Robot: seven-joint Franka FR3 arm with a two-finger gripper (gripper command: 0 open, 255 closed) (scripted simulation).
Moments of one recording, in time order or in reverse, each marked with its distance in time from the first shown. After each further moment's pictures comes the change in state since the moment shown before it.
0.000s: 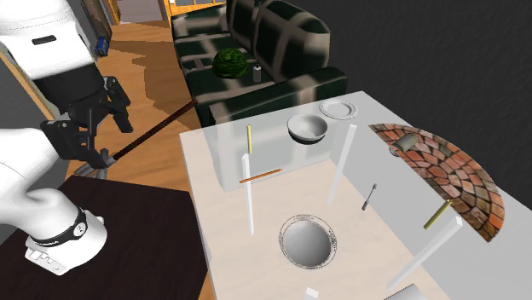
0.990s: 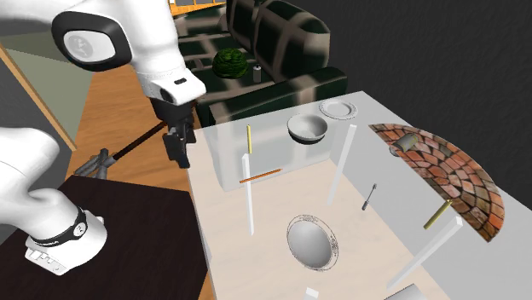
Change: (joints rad) arm 0.078 0.267 0.217 -0.087 0.025 0.350 0.120
